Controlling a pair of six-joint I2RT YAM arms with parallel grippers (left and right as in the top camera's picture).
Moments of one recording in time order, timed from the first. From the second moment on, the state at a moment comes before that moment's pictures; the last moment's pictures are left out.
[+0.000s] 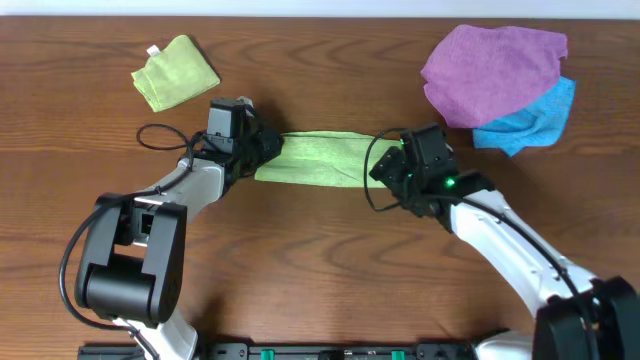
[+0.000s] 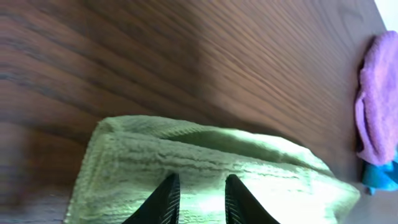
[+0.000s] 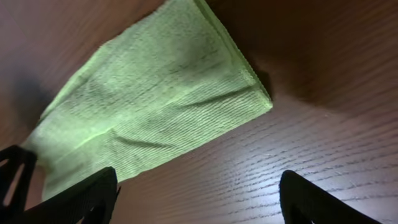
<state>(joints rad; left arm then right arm) -0.20 1.84 0.94 0.03 0.35 -0.74 0.38 1.52 0.89 -0.45 -0.03 1.07</state>
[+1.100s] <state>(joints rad) -0.20 1.90 0.94 0.05 0.30 -0.74 0.38 1.73 0.89 -0.25 -0.04 1.12</state>
